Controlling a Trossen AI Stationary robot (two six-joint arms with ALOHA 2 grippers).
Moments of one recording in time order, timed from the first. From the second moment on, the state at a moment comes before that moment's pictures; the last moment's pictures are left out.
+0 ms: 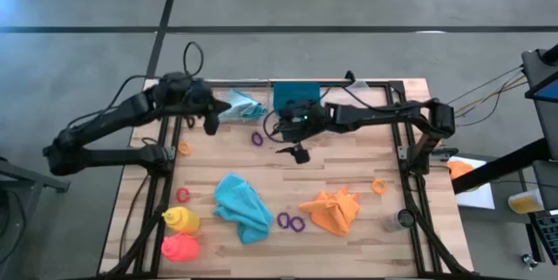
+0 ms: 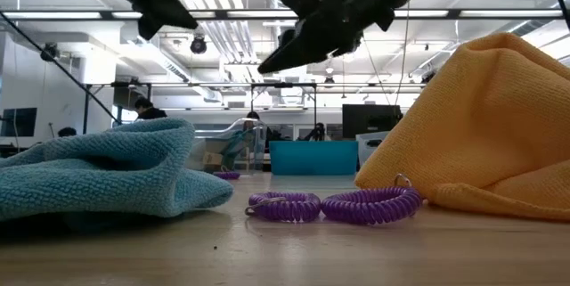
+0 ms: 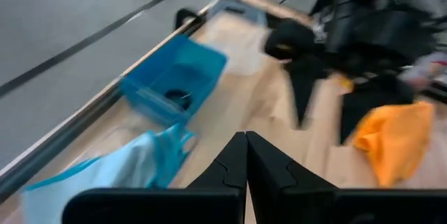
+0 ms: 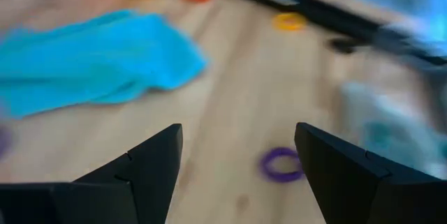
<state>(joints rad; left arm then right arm) 0.48 0.87 0.87 -0.49 0.15 -0.13 -0.18 1.75 1.19 -0.01 -0.27 -0.42</state>
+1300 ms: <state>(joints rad) 0.35 0.79 0.71 -0.39 0.15 -0.12 -0.15 2.27 1.44 0.04 0.15 0.05</state>
